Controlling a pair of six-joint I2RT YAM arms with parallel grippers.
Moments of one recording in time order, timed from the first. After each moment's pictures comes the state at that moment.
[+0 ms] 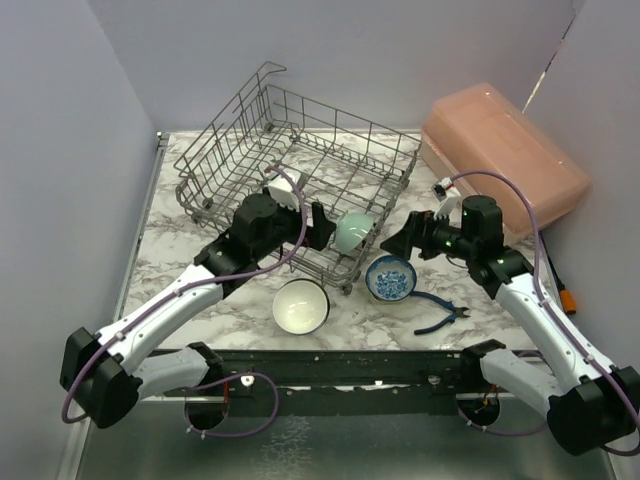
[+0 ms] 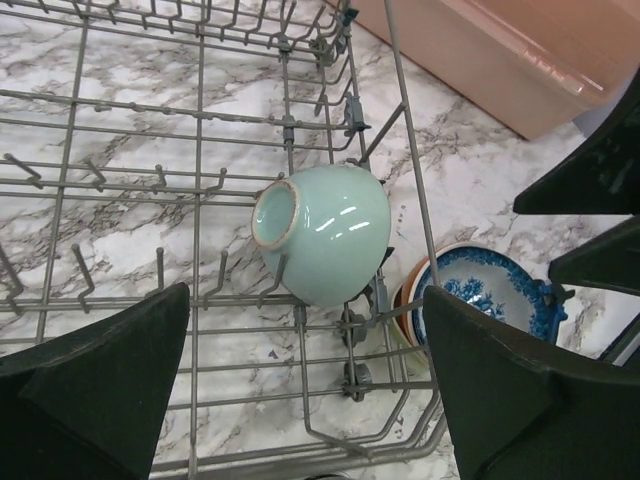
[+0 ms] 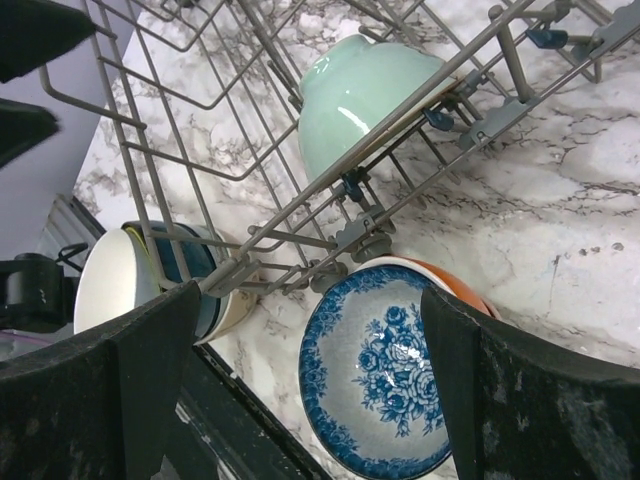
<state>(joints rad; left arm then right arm) -0.69 1.14 0.90 -0.05 0.02 -0.30 0.30 0.95 0.76 -0.29 -0.51 0.37</state>
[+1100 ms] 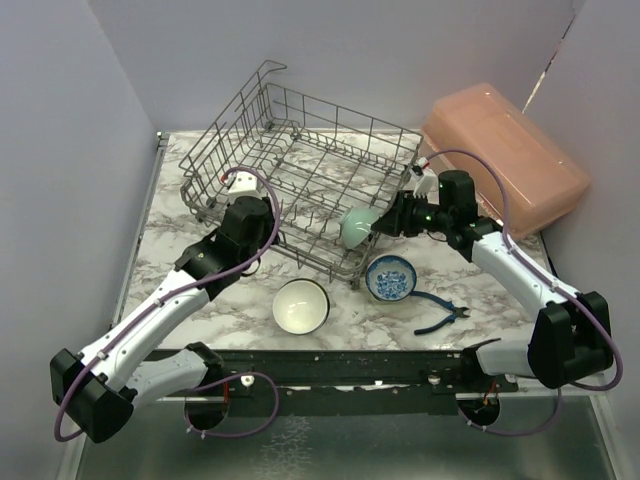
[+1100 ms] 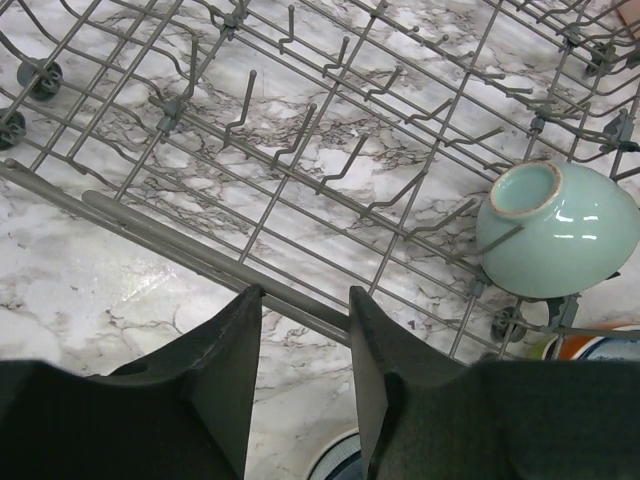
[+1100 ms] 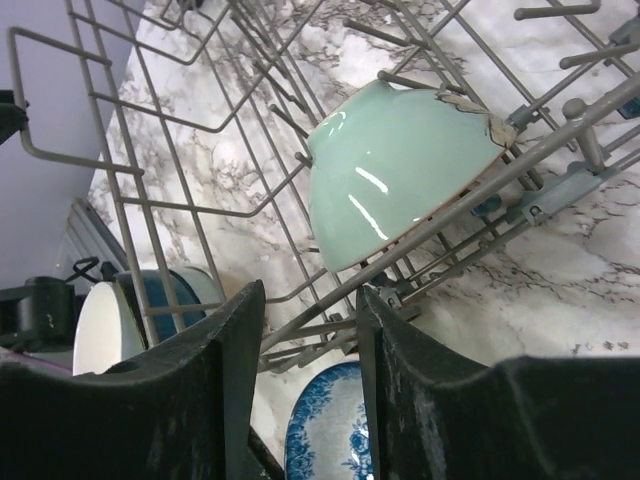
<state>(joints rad) -0.65 1.03 0.94 -0.46 -0.43 -0.50 0.30 1.32 0.89 -0.13 -0.61 0.39</state>
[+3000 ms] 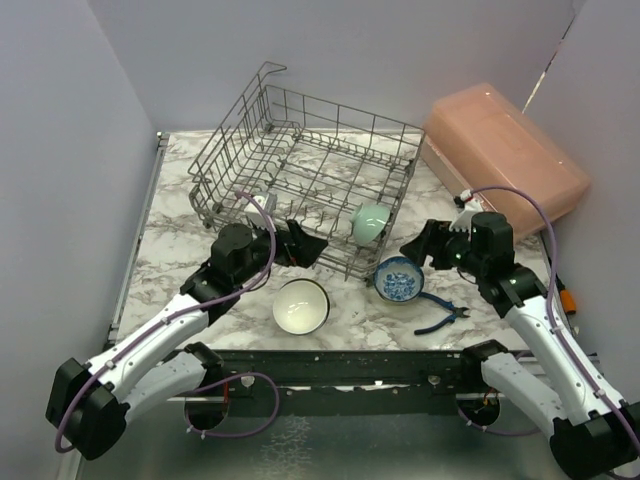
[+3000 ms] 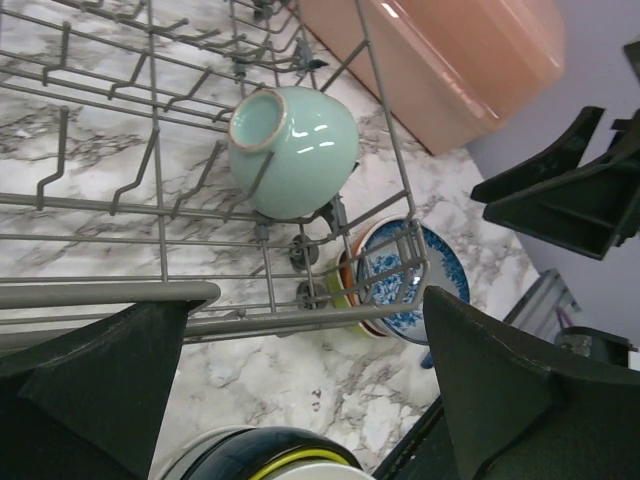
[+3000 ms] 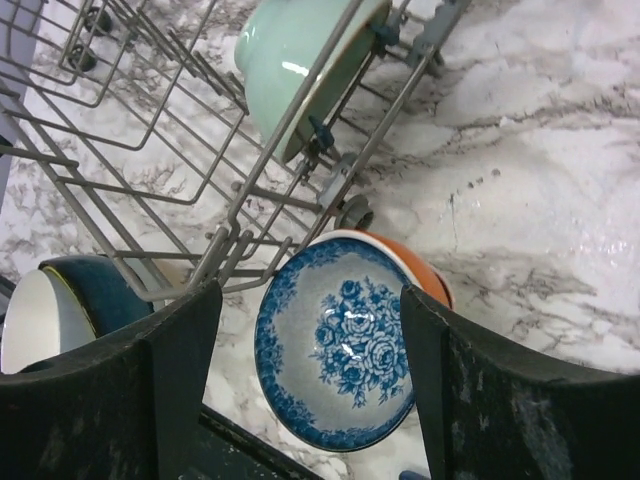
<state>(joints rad) -0.63 0.89 0.61 0.10 0.13 -0.57 0.29 0.82 0.72 -0.41 -0.27 0.40</state>
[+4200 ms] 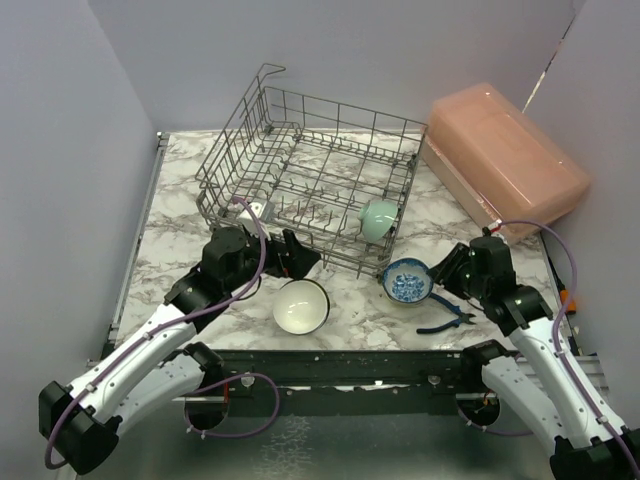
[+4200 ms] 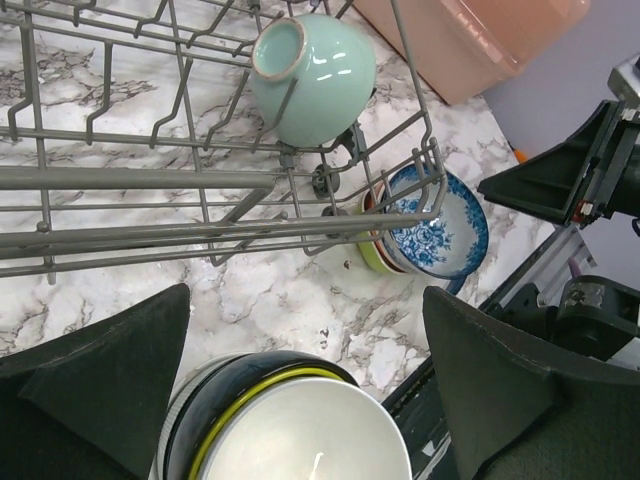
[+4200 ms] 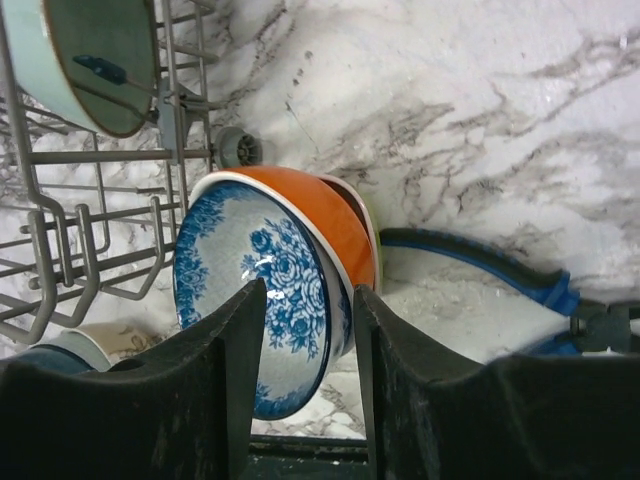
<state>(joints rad) -0.65 0.80 0.64 -0.13 0.16 -0.53 0.29 0.66 0.60 -0.67 0.06 0.75</state>
